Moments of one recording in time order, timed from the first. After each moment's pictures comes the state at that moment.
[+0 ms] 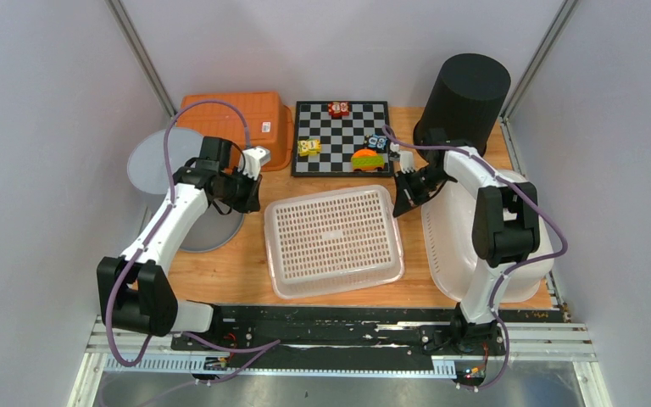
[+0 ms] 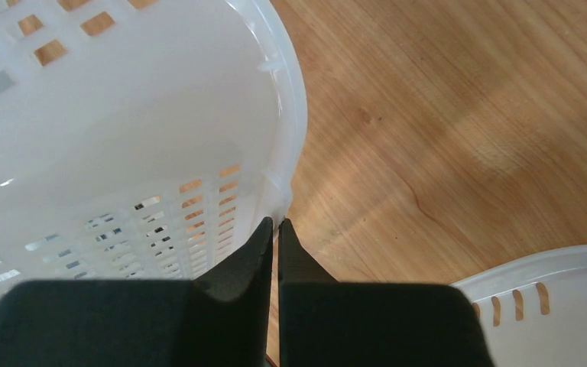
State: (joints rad) left arm -0.15 1.36 1.09 -0.75 0.41 0.29; right arm 0.16 1.86 1.40 -0.97 -0.68 -0.36
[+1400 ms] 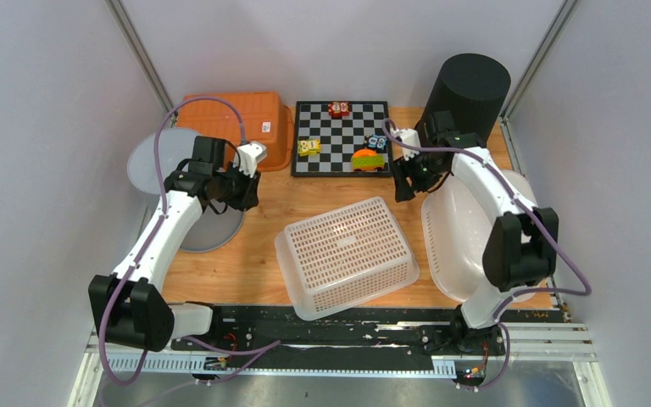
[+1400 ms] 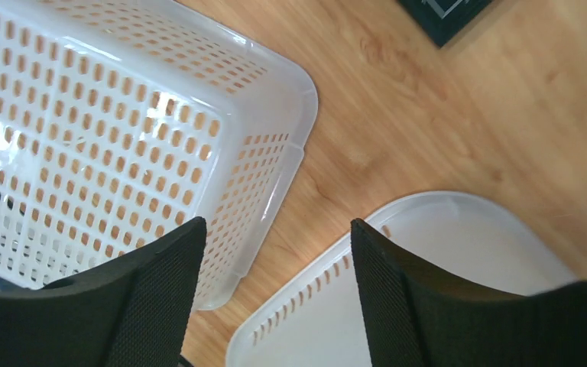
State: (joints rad) left arm -0.15 1.27 1.10 -0.73 0.37 0.32; right arm 0.22 1.64 1.43 -0.90 -0.40 -0.40
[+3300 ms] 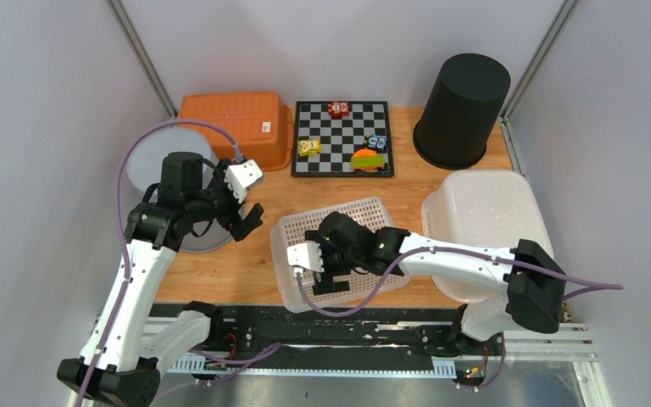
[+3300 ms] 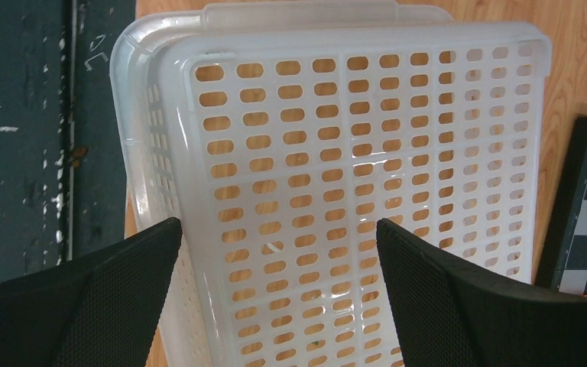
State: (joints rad) left arm -0.21 0.93 1.15 -0.92 0.48 0.57; right arm 1.14 1.45 1.00 -0.38 -0.16 -0.64
